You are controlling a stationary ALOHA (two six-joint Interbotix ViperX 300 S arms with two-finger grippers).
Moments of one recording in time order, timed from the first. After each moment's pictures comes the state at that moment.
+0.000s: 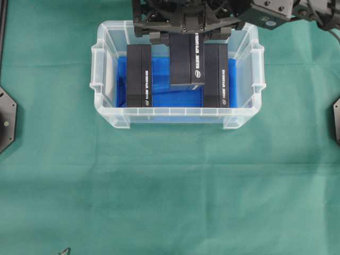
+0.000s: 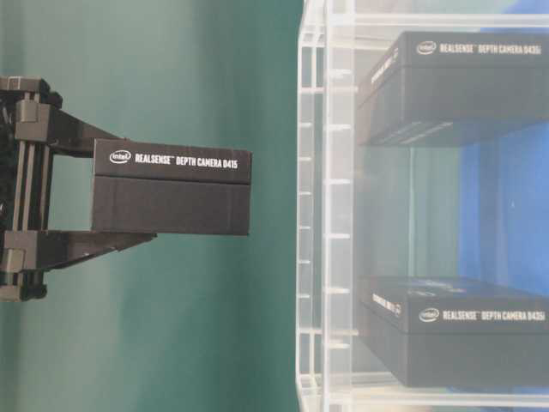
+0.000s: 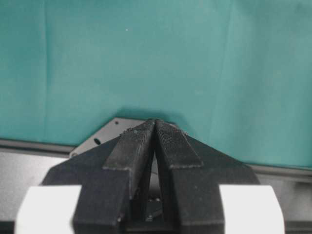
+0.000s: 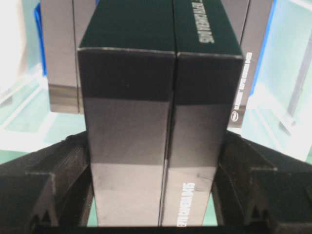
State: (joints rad) left arm -0.03 -0.81 0.43 0.04 1.56 -0.16; right arm -0.18 0.36 -0.75 -0.07 1.82 1.45
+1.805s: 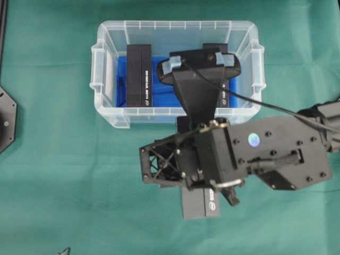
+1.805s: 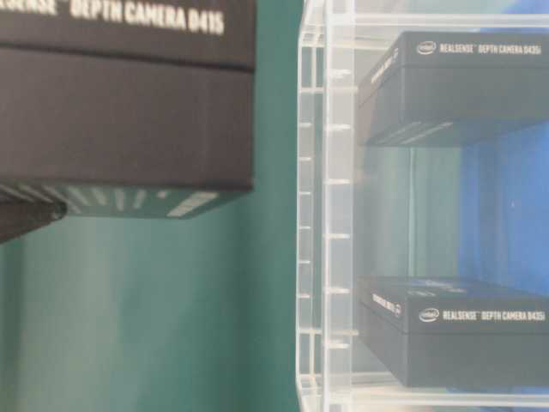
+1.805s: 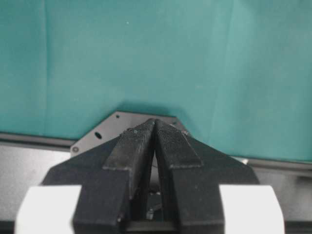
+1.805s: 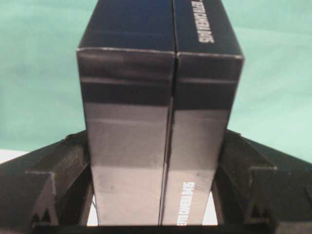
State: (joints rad) left arm -0.03 -0.81 0.43 0.04 1.58 -0.16; right arm 0.26 0.36 -0.75 -0.10 1.88 1.85
